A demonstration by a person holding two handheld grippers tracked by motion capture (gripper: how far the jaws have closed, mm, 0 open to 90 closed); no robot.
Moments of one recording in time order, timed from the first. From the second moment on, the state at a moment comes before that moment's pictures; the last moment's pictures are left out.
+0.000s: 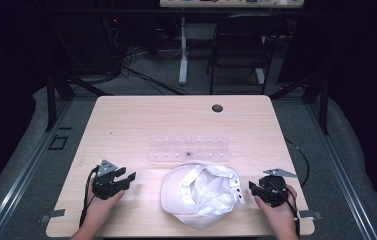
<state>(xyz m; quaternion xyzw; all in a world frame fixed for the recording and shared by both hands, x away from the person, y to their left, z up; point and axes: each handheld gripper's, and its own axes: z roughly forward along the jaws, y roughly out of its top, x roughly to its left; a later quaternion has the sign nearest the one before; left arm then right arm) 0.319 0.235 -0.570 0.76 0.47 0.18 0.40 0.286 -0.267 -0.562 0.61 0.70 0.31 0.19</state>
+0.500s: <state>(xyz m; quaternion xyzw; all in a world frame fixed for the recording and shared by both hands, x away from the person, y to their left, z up) 0.322 0.235 -0.570 0.77 0.46 0.18 0.40 0.296 -0.270 -0.527 0.62 0.73 0.26 0.12</state>
